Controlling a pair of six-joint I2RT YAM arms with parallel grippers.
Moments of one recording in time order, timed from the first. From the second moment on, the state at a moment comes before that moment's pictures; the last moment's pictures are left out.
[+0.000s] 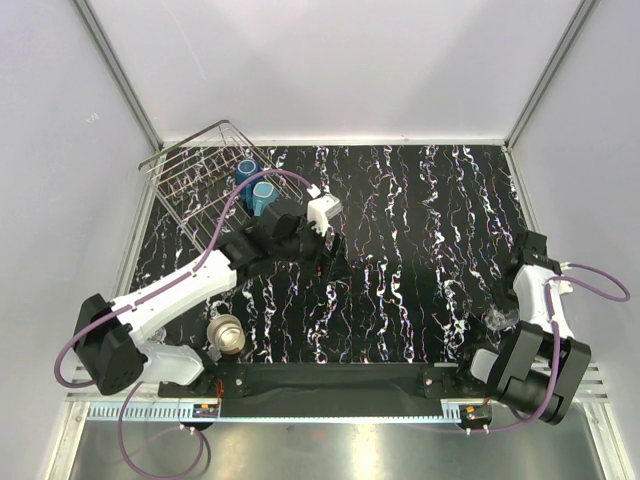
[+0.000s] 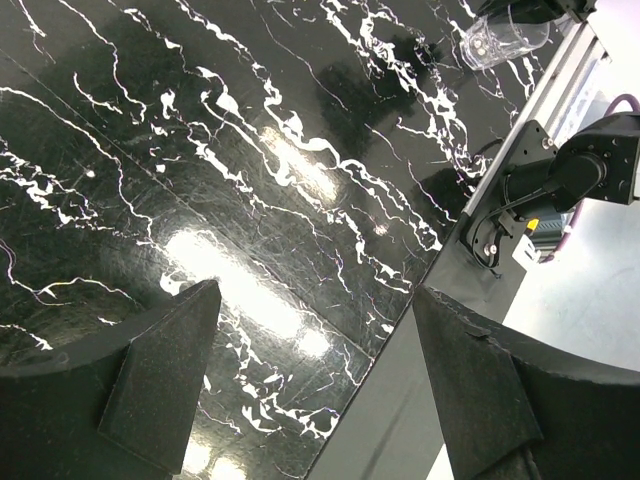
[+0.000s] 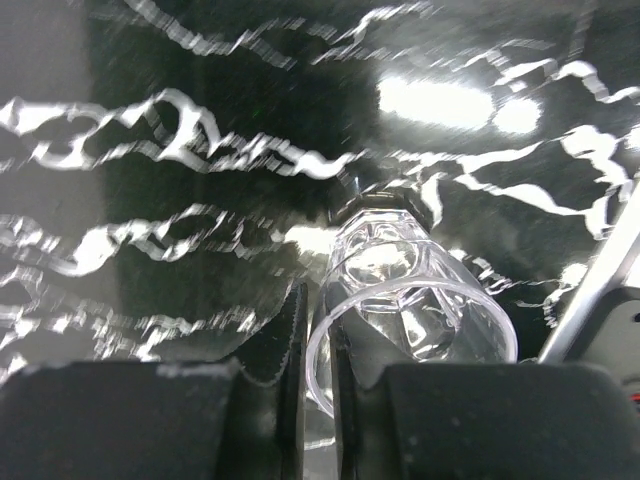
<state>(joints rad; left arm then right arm) -0.80 1.30 1.05 -0.34 0.36 -0.31 -0.41 1.17 0.69 -0.83 0.31 0.96</state>
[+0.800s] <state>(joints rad) -0.78 1.28 0.99 -0.03 0.51 -0.58 -0.40 0.92 0.81 -0.45 -0.80 0.82</state>
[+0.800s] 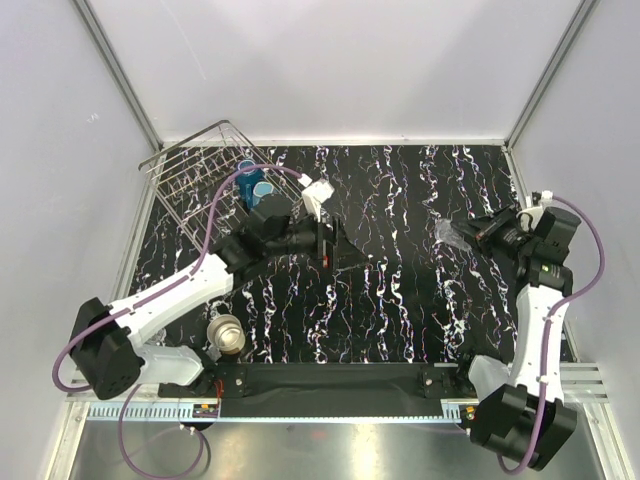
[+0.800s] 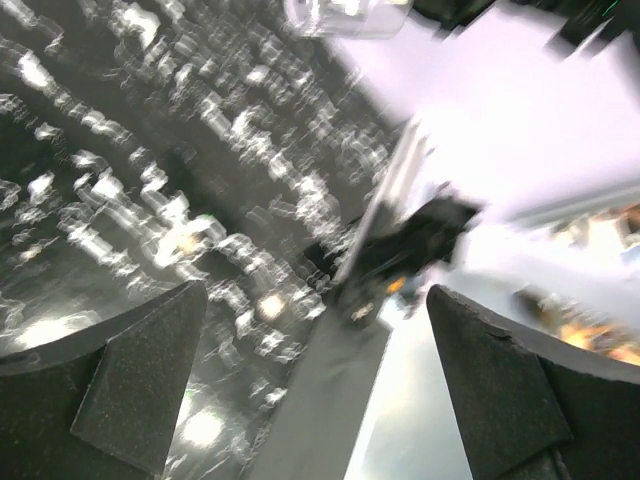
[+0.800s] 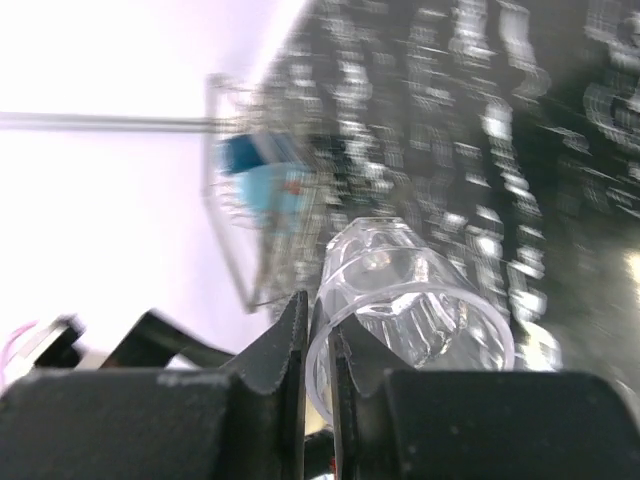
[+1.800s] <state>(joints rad) -0.84 0.98 0.79 0.47 0.07 -1.04 0.18 1.08 0.91 0.53 -0.82 1.40</state>
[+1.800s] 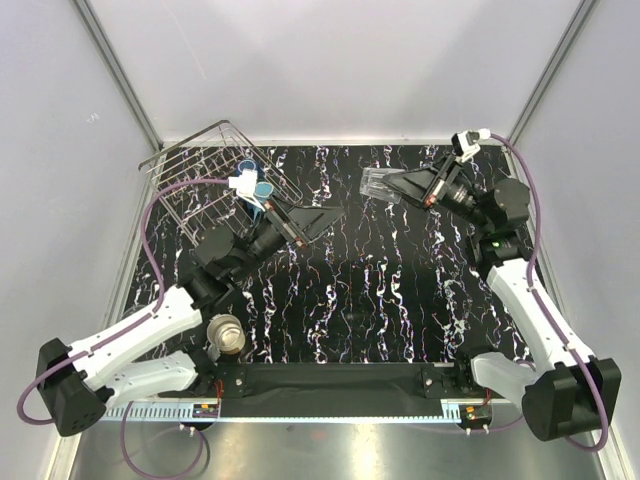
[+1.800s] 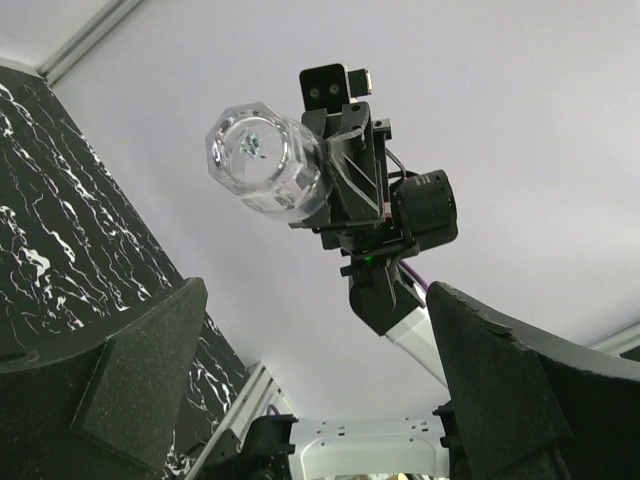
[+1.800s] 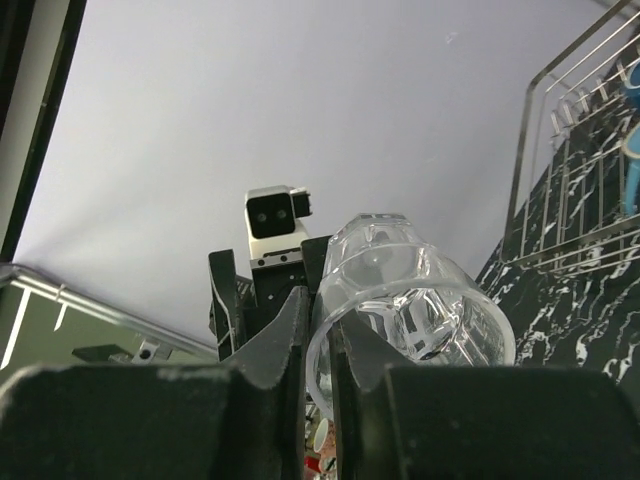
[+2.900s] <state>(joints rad) -0.88 1.12 0.78 0.76 -0.01 -0.89 0.41 1.15 0.88 0.77 -0.72 1.51</state>
